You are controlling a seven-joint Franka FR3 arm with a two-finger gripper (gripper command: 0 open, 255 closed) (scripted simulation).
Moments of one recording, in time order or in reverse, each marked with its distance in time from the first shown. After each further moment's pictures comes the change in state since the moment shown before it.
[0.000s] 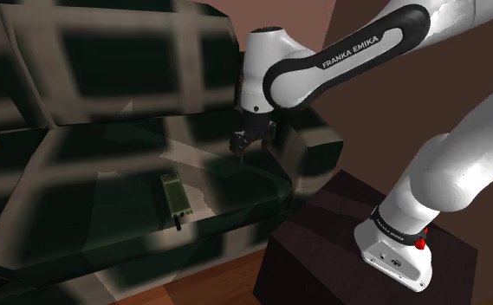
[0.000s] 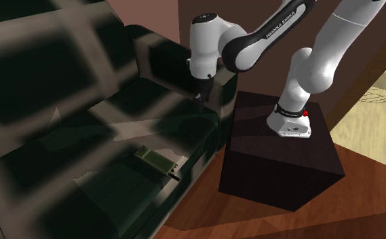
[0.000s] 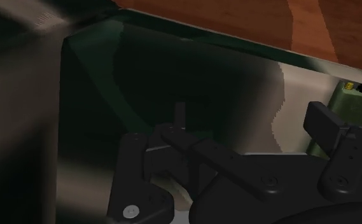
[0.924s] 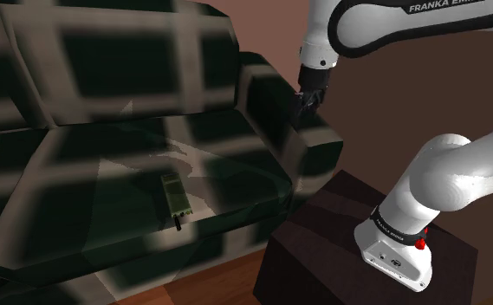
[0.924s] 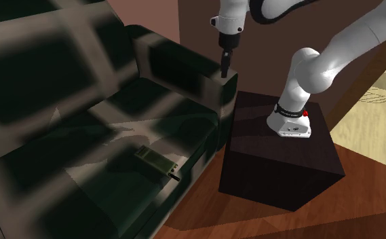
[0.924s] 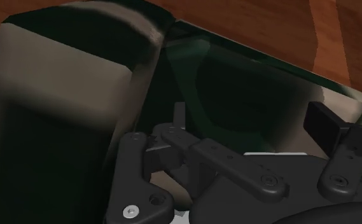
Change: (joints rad) arm -0.021 -0.448 -0.234 -0.103 -0.025 -0.364 -0.358
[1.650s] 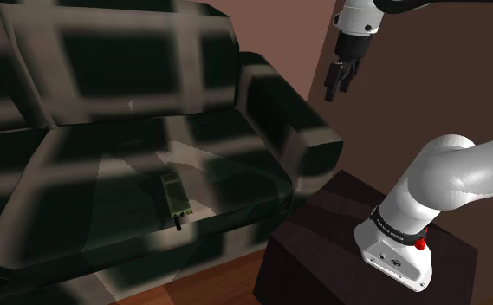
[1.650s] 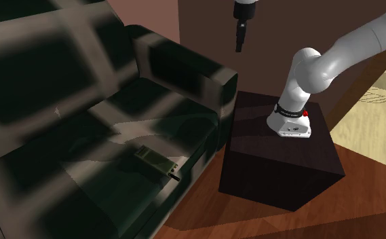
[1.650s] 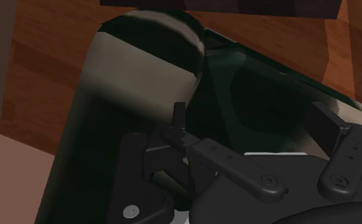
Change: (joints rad) arm -0.046 -0.146 -0.156 0.087 -0.119 -0.235 -0.218
